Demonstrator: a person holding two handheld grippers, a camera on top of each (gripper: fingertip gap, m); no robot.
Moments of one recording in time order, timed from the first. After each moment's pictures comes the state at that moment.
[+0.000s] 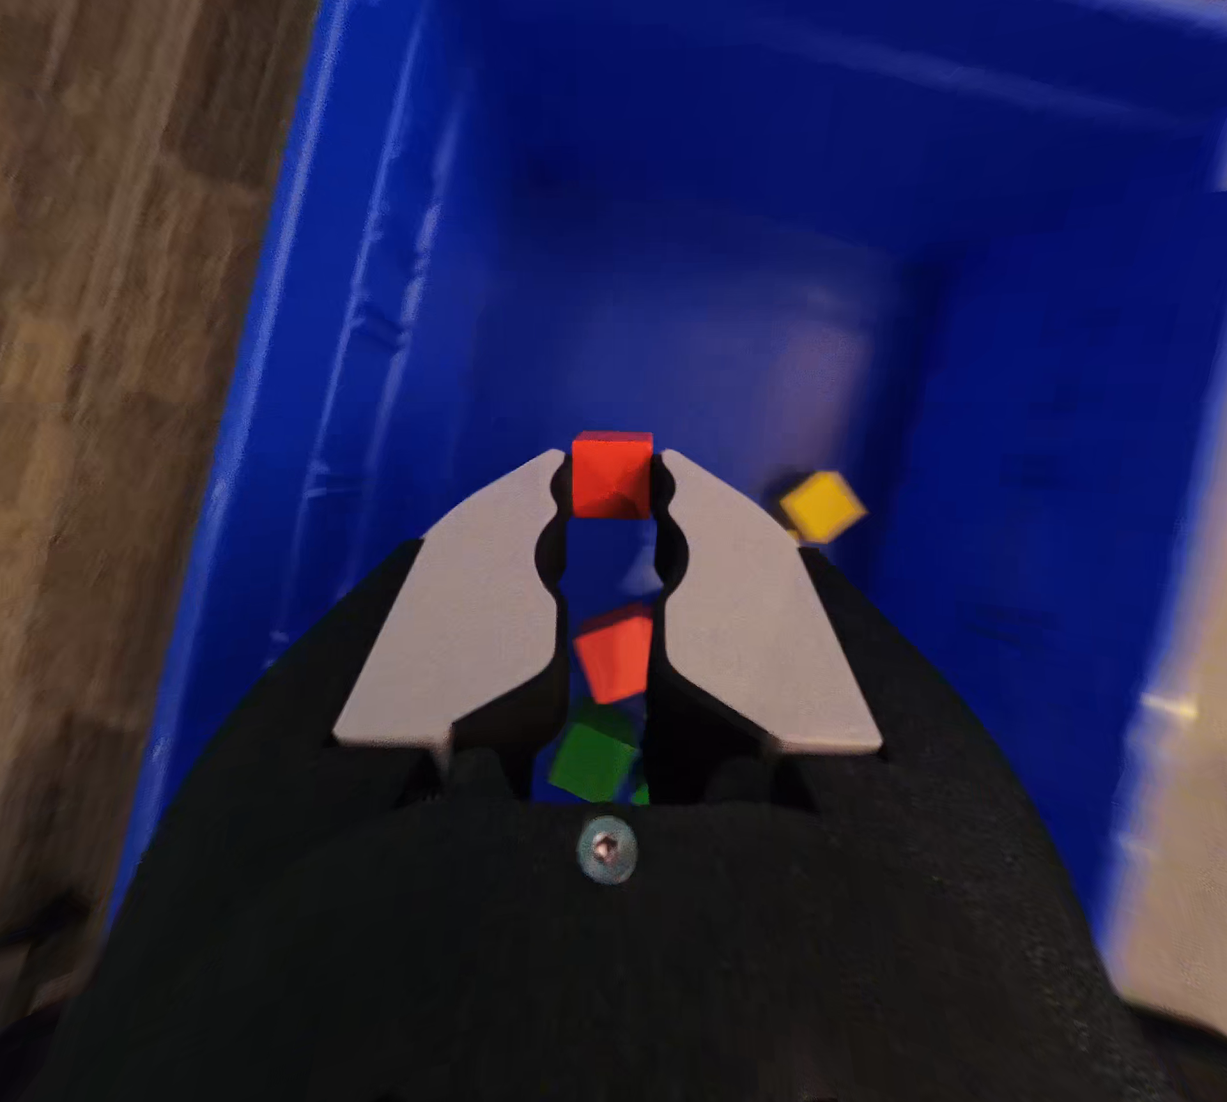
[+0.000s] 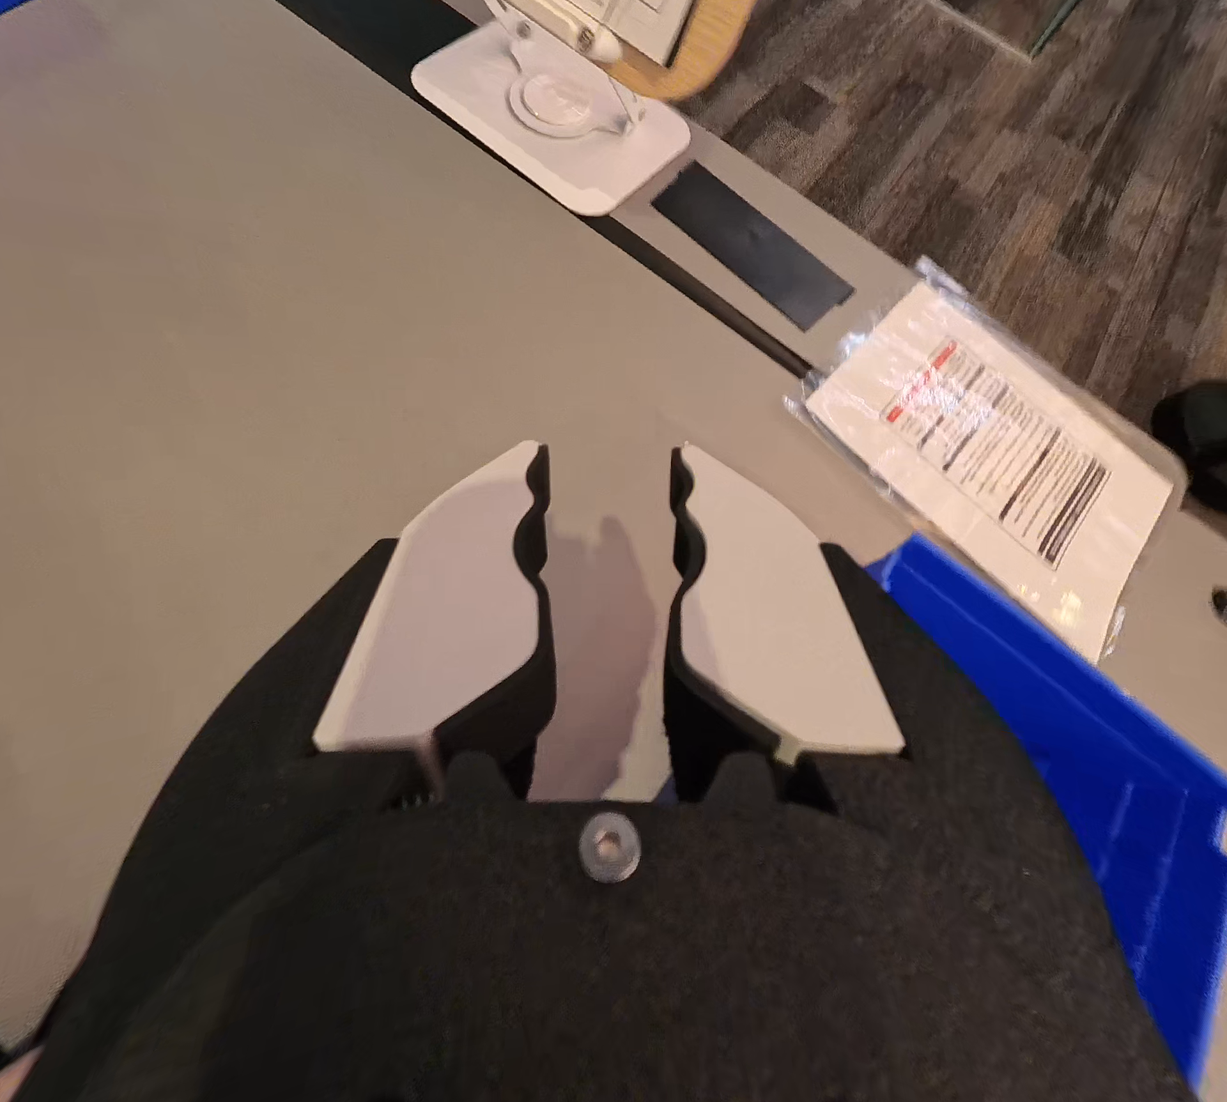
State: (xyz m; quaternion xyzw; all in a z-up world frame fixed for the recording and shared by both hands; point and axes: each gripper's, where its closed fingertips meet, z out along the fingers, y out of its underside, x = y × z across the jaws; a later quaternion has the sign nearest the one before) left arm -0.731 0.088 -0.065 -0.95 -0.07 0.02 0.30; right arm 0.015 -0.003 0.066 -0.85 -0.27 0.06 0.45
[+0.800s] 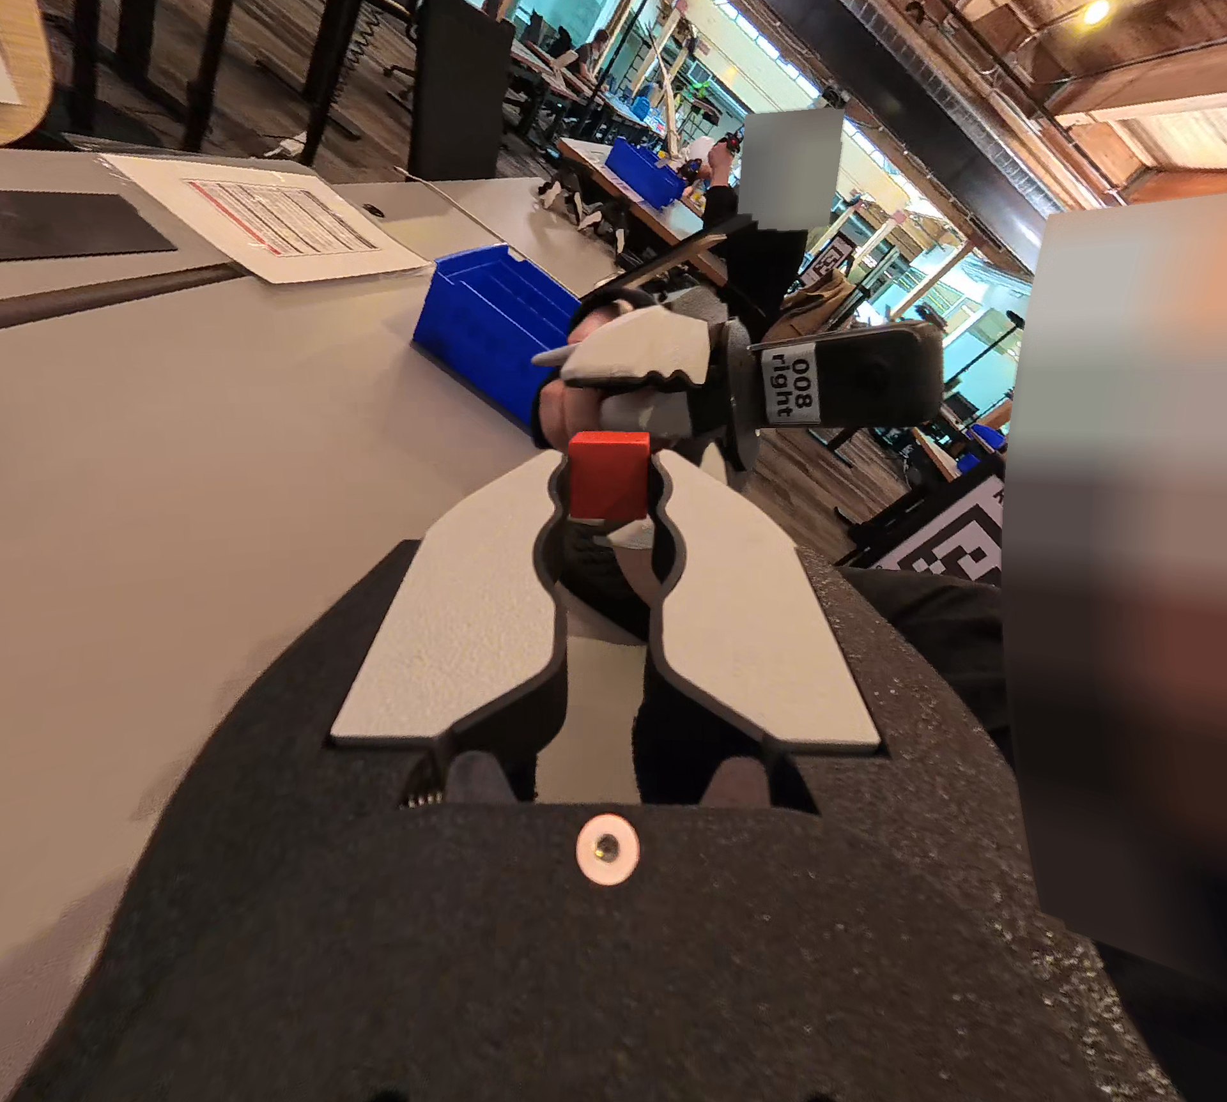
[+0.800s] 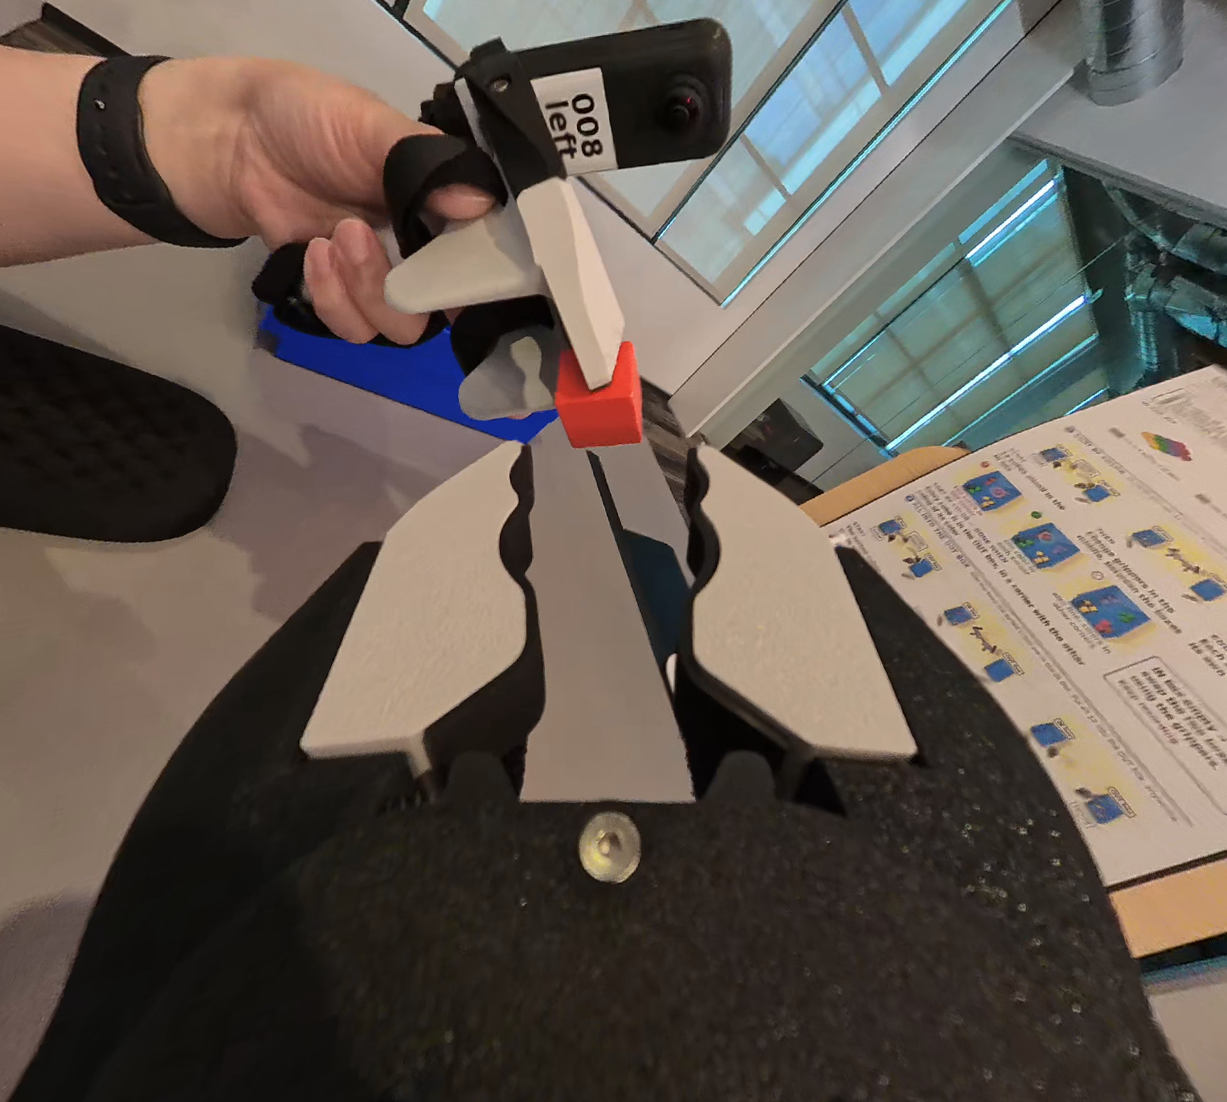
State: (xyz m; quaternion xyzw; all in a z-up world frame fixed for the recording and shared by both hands) left arm -0.278 -0.067 0.123 -0.66 0.32 -0.59 0.33; right arm -0.282 -0.058 0.114 -0.44 -0.56 0.14 0.69
